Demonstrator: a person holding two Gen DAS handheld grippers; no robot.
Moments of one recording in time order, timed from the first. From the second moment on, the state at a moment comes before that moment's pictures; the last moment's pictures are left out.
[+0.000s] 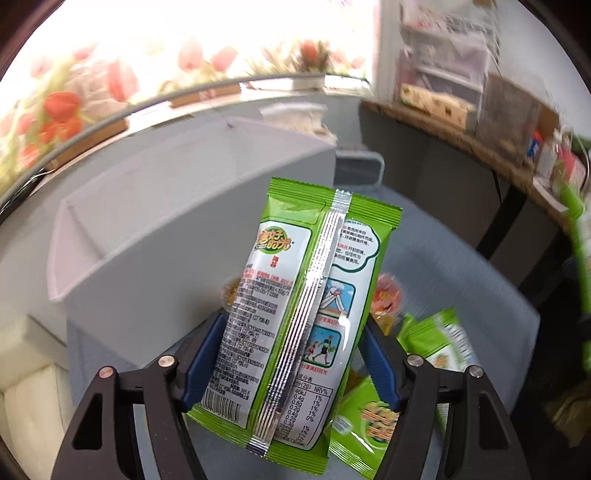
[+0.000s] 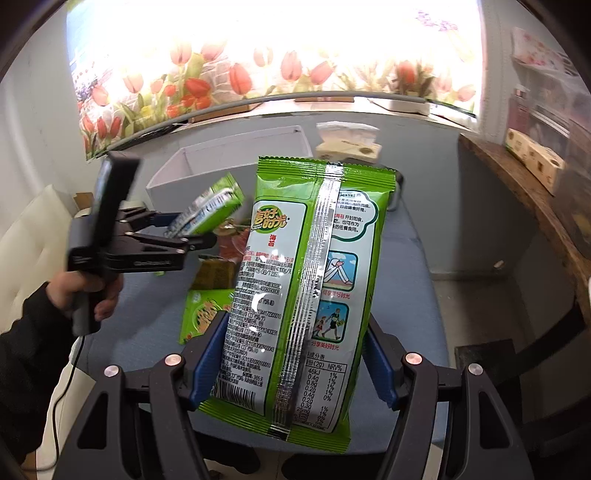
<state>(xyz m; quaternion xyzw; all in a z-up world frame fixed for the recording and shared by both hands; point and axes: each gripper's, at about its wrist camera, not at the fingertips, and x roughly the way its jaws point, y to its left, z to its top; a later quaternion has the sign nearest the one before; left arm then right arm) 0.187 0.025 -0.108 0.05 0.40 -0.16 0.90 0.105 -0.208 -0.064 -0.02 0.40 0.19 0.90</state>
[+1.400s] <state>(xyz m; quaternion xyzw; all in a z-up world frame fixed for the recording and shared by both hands) 0.301 0.144 -0.044 -0.14 0.38 0.04 0.91 0.363 -0.084 -0.023 -0.06 0.34 0.27 0.90</state>
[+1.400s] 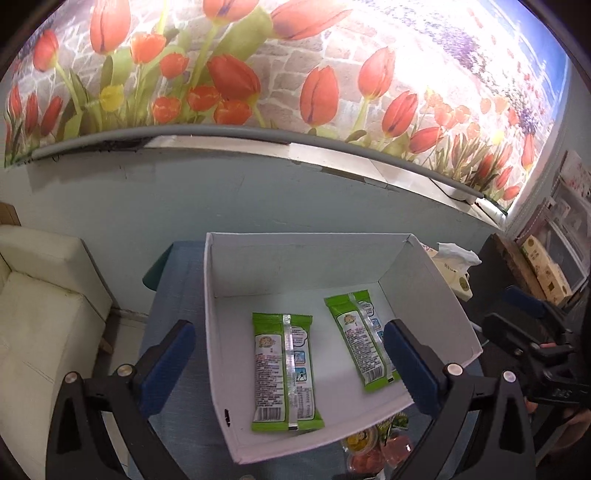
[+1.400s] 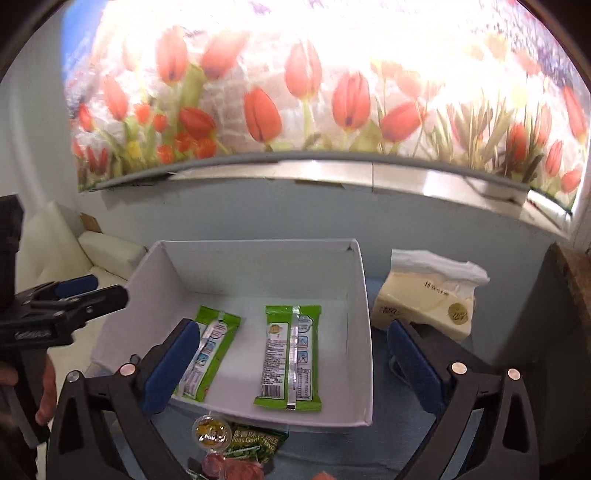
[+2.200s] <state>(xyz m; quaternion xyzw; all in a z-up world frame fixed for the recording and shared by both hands) 0.109 0.071 -0.076 -0.07 0.35 -0.08 0.93 0.148 -0.156 -0.159 0.07 0.51 0.10 0.85</state>
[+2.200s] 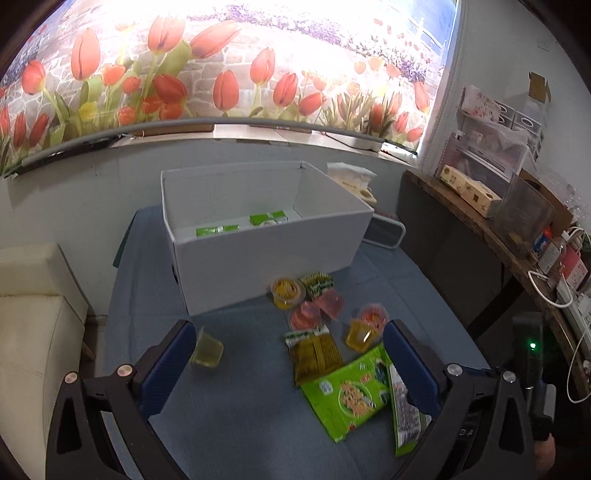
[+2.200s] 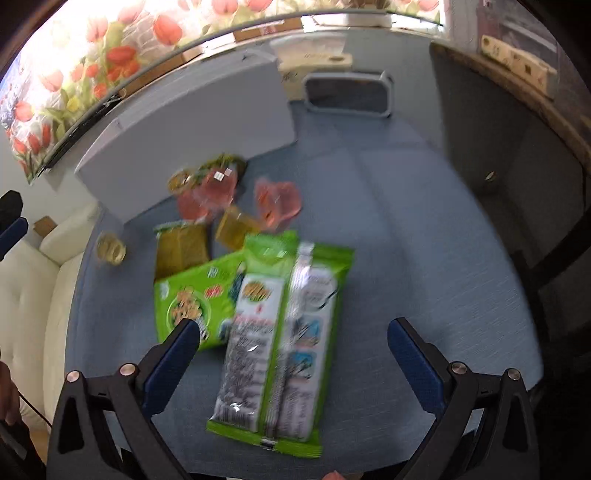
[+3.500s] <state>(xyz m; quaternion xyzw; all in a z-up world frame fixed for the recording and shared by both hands) 0.145 -0.080 -0.170 0.20 0.43 -0.34 0.81 0.093 -0.285 -0.137 0.17 0.45 0.12 0.87</state>
